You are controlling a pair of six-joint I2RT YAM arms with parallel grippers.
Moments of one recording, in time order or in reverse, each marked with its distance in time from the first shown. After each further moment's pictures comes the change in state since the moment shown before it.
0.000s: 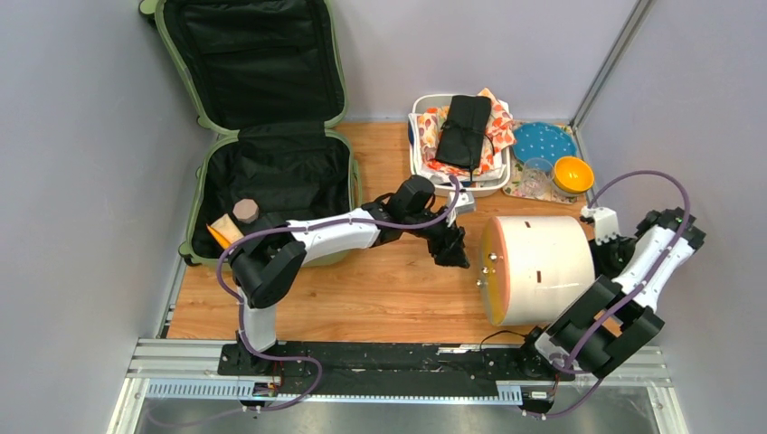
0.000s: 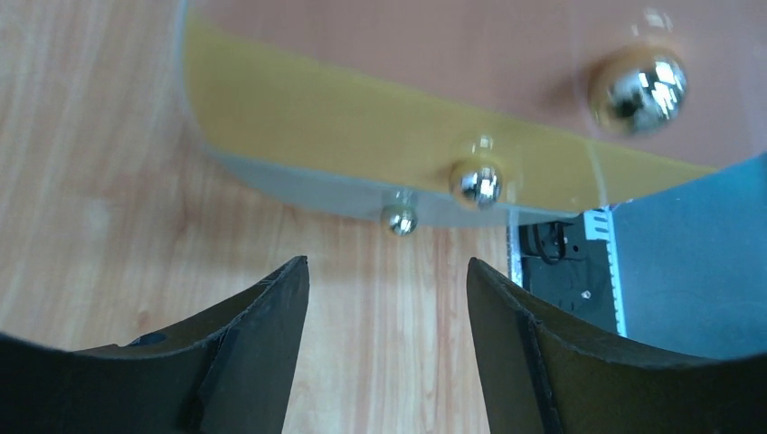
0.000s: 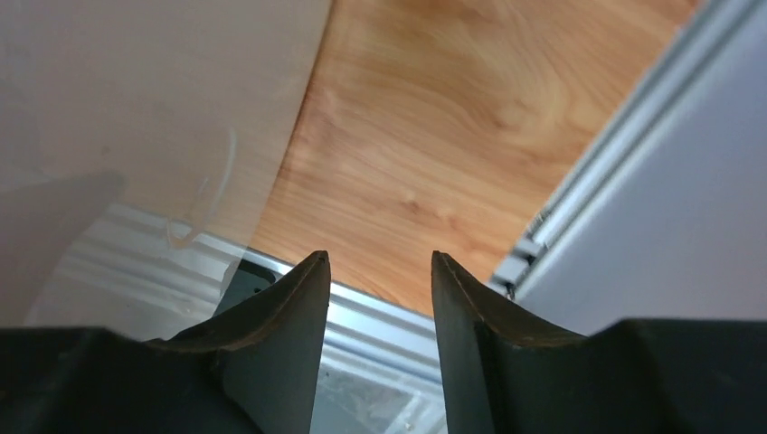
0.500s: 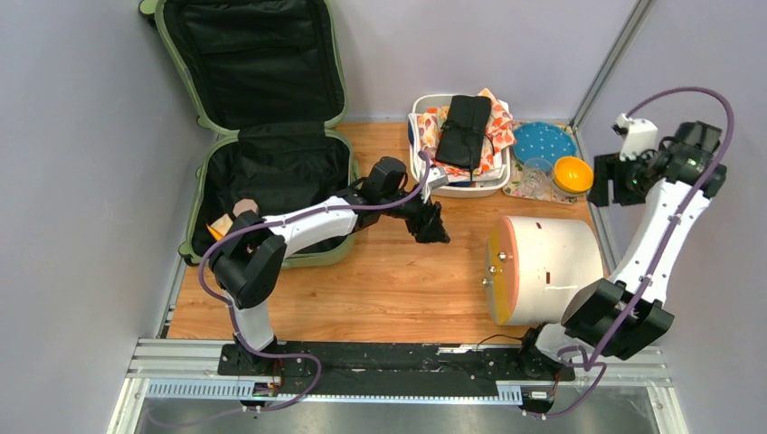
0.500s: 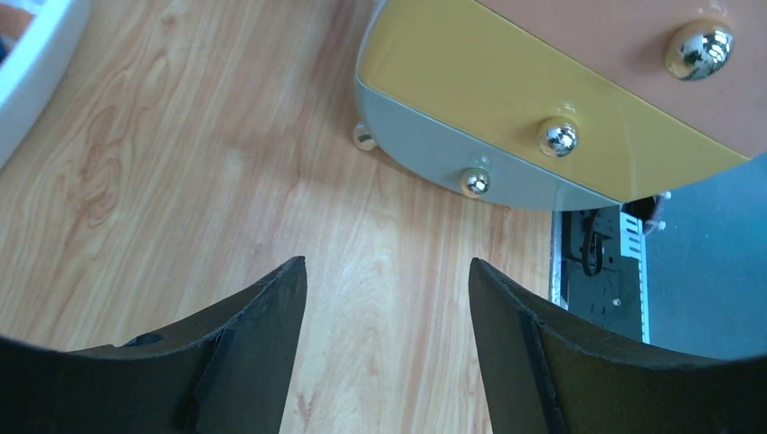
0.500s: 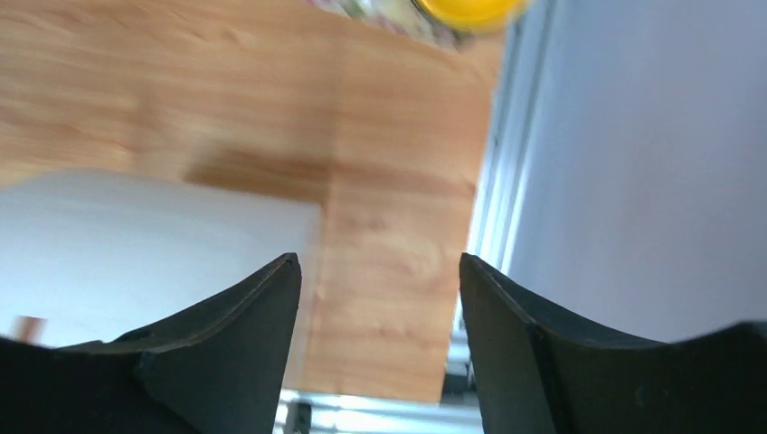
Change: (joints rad) left arm 0.142 -0.073 -0.043 -0.010 -0.002 -0.033; right arm 0.293 0.126 0.576 0.071 -0.122 0.645
